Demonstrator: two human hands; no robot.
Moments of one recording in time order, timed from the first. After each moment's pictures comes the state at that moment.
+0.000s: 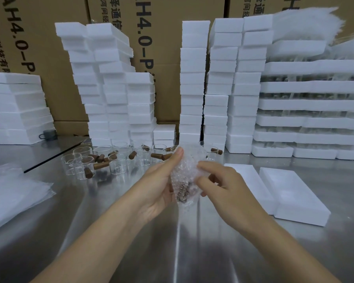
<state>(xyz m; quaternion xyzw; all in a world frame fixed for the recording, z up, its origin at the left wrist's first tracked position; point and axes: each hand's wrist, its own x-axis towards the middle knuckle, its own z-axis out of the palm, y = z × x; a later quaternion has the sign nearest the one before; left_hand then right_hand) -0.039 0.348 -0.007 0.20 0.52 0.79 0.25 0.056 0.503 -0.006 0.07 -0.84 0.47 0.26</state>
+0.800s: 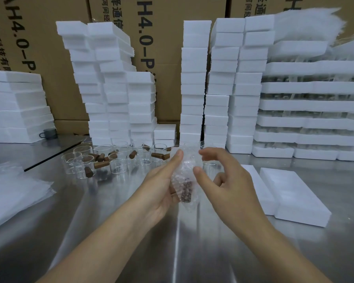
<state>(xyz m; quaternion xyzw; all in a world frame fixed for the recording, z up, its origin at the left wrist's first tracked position) -0.035 0.354 -0.016 0.17 0.56 0.79 0.20 0.058 0.498 -0.010 0.02 -0.81 0.46 0.36</state>
